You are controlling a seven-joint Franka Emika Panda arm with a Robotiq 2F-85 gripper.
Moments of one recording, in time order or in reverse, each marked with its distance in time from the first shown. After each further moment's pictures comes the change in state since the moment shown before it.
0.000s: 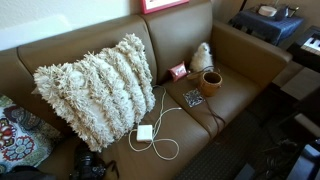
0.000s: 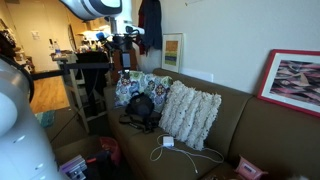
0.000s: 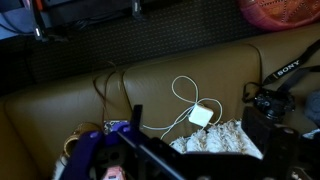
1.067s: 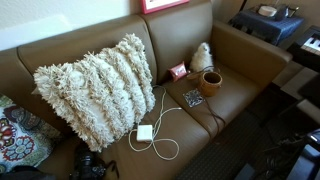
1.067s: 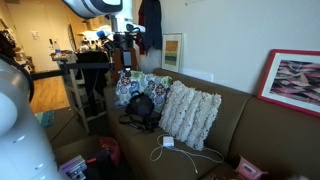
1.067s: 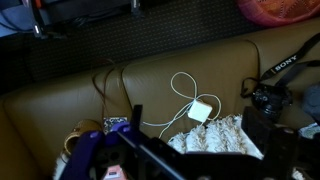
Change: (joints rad) arm 0.000 -0.007 -0.014 0.009 -0.003 0.000 0.000
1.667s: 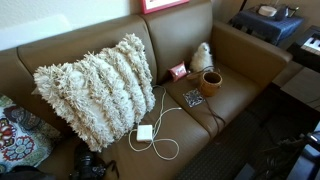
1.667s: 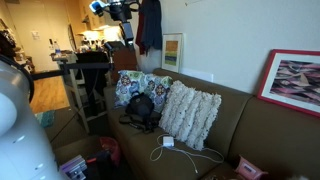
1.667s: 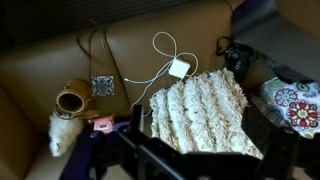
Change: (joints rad) arm -0.005 -0.097 -0.019 0.149 -0.022 -0.041 0.001
